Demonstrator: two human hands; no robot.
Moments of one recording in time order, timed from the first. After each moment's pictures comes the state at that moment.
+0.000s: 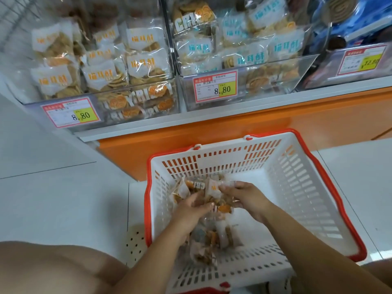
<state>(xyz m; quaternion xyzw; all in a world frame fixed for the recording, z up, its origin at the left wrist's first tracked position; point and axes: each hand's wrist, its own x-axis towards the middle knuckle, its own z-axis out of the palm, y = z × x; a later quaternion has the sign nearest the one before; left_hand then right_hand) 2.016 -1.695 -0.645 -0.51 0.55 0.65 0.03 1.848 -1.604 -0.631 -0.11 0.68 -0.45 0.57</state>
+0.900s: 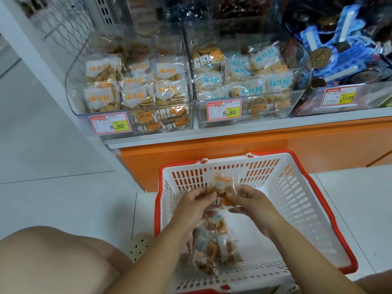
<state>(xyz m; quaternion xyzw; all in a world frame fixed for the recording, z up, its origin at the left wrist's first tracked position) 2.012 -1.691 -0.566 -0.45 0.48 0.74 -0.12 1.868 -1.587 -0.559 -0.18 0.67 -0.52 0.50</state>
